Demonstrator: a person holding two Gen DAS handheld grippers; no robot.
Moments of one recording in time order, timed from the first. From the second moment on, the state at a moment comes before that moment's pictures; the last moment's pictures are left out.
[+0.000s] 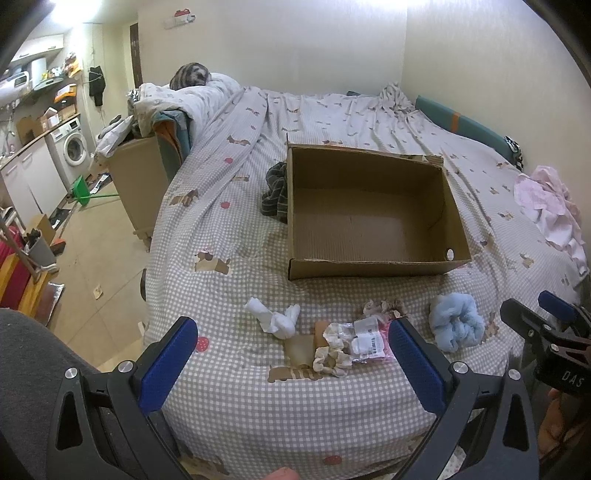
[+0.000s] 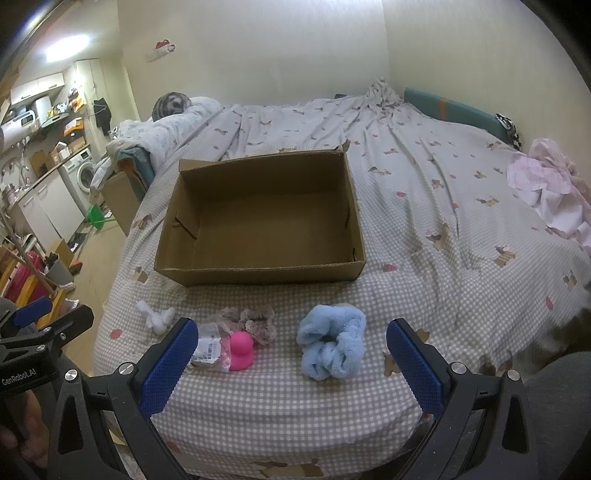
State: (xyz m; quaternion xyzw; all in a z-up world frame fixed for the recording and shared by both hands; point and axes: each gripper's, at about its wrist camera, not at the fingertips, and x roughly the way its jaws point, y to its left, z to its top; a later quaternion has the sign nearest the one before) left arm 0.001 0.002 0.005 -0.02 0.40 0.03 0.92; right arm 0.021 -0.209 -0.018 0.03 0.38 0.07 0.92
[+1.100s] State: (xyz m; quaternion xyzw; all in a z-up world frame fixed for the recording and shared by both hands) left arm 0.001 0.001 0.006 -0.02 0.40 0.03 0.92; right arm 0.020 -0.205 -0.017 0.03 0.38 0.07 0.92
